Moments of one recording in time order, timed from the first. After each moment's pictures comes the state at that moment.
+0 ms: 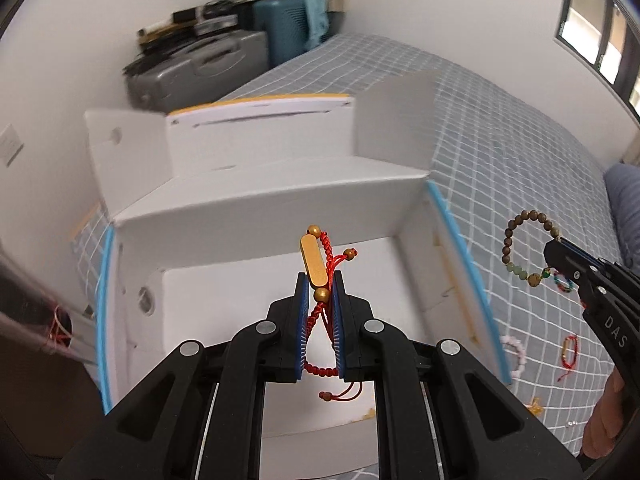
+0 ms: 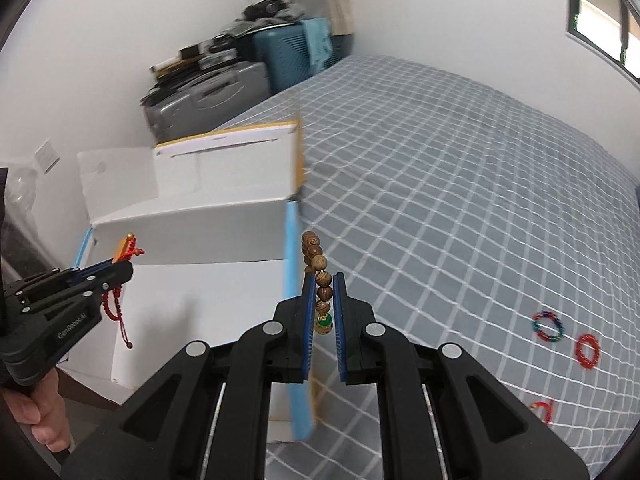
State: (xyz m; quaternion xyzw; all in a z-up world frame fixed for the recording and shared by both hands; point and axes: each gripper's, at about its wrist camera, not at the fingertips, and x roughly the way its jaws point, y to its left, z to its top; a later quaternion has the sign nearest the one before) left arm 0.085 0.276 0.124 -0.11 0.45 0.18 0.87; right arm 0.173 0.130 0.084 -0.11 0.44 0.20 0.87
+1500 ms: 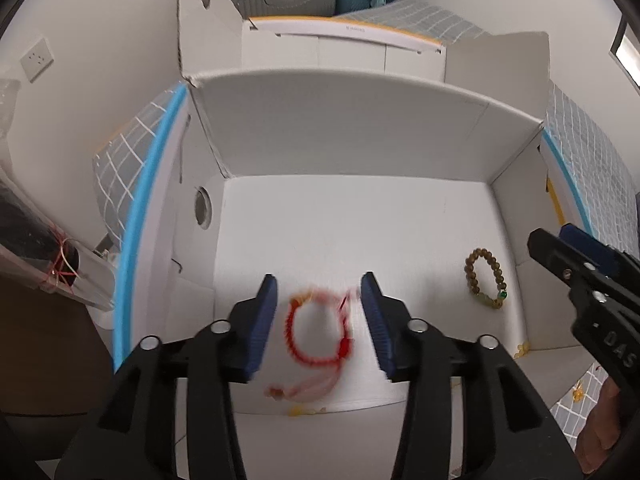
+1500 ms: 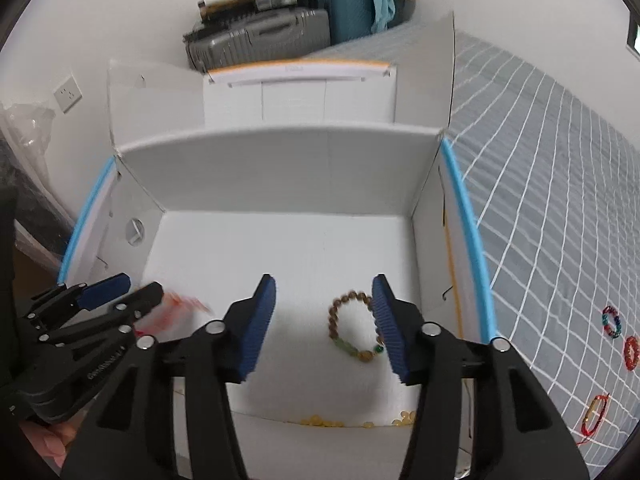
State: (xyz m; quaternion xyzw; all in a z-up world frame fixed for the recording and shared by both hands) left arm 0.027 0.343 0.052 -0.16 0.49 0.23 0.82; right arm 0.137 0.227 0.011 -0.15 0.48 0.25 0.83
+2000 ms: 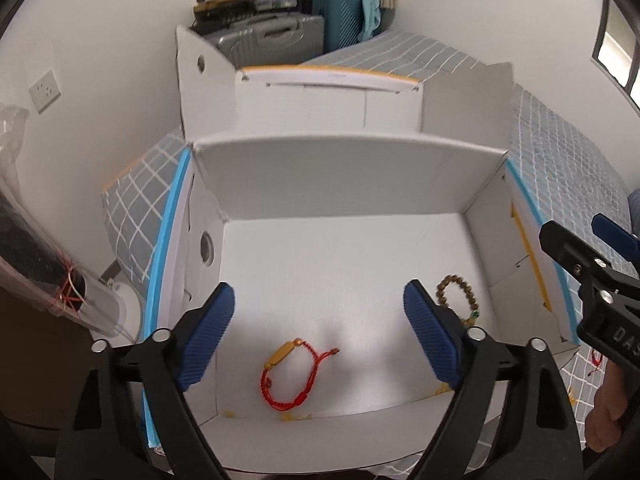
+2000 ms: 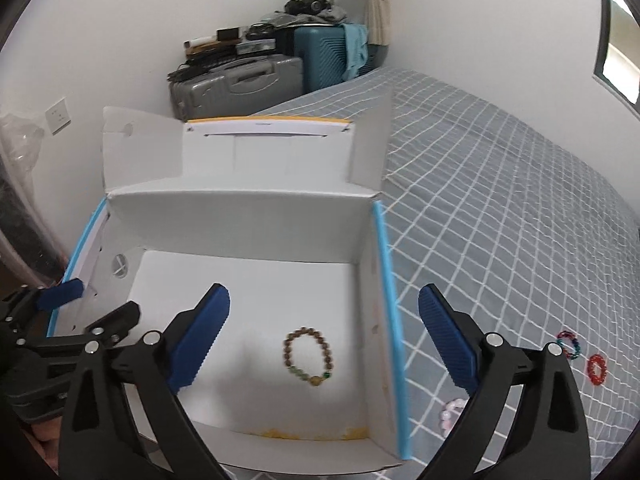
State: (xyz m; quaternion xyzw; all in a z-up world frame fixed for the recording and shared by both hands) left arm 0.027 0.323 0.092 -0.13 0.44 0.23 0.86; right arm 0.140 0.199 0.056 -0.16 0.41 0.21 0.87
